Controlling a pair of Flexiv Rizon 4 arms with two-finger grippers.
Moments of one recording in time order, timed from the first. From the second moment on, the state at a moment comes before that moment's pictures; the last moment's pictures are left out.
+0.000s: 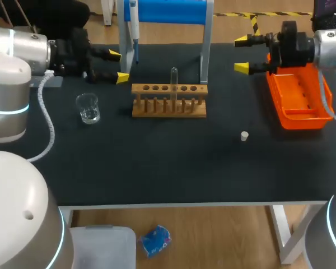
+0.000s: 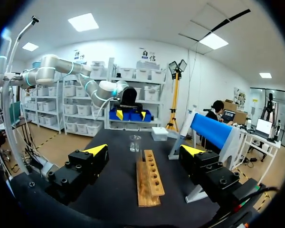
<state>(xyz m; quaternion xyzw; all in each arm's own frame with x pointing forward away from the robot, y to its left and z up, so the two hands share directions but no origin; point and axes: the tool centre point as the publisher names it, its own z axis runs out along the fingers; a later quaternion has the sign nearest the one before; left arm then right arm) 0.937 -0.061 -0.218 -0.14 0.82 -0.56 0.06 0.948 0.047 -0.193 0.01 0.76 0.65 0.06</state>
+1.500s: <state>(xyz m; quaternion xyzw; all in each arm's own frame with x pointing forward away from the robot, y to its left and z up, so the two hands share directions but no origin) 0.925 -0.097 -0.274 -0.12 0.84 -0.52 0.04 0.958 0.156 -0.262 -0.02 0.74 0.67 -0.01</state>
